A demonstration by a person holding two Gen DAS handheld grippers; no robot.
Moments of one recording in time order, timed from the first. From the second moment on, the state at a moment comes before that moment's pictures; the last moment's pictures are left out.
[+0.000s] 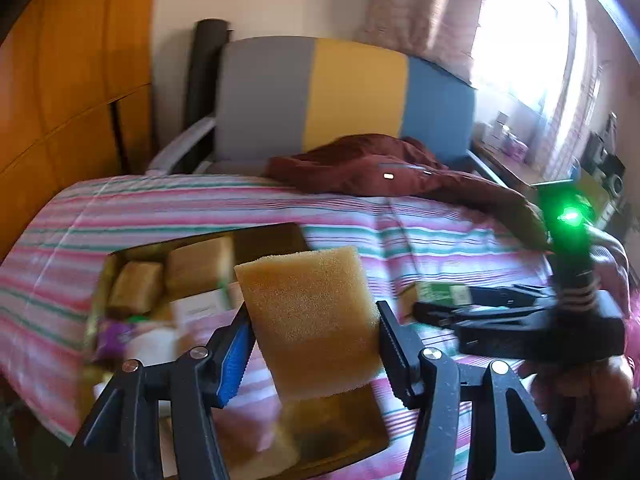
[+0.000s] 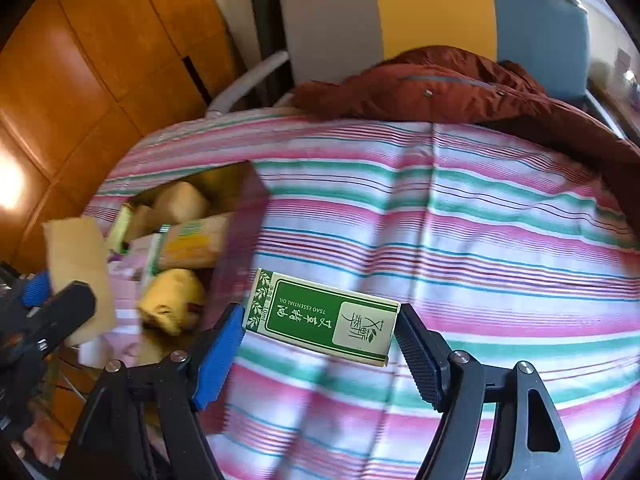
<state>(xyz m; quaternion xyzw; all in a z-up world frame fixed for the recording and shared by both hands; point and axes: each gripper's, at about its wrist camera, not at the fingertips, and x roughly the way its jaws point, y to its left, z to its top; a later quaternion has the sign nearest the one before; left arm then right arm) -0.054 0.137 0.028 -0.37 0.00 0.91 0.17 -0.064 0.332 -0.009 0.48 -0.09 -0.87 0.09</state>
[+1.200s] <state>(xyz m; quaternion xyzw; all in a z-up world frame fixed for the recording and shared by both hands) -0.034 0.047 -0.028 -0.40 0.01 0.91 0.07 -0.066 0.217 -0.016 0.49 -0.15 -0.85 0.17</state>
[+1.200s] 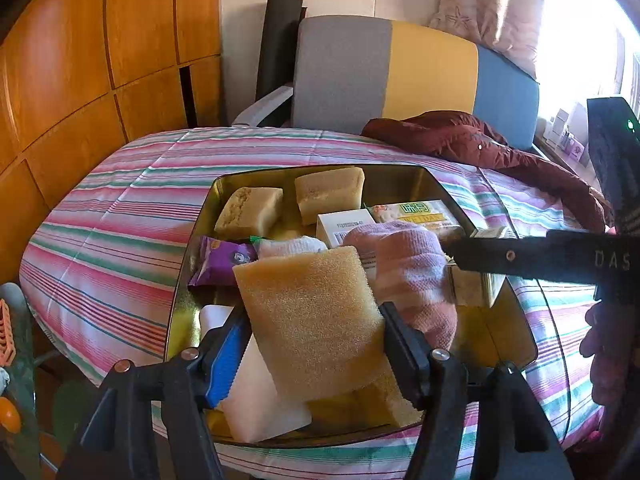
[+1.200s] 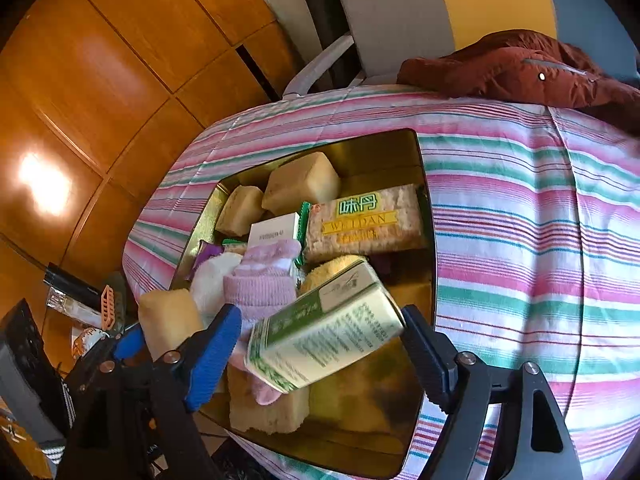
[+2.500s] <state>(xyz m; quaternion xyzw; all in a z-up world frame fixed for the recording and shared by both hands) -0.019 0.043 0.022 -0.34 0.01 0.94 0.01 -0.025 0.215 -0.004 0.44 -0.09 -0.88 0.13</state>
